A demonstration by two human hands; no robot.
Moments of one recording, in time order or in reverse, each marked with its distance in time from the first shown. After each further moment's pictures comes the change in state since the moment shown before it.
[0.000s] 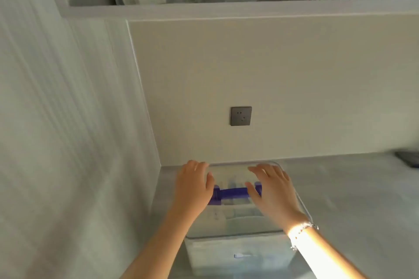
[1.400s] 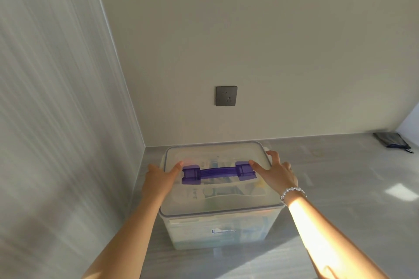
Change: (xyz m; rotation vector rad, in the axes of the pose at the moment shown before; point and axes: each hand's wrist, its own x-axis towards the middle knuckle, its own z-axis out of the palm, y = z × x) left_hand -0.006 -0.050 0.056 -0.484 -0.189 -0.788; right_hand 0.010 0.086 0.032 0.296 -0.282 0.644
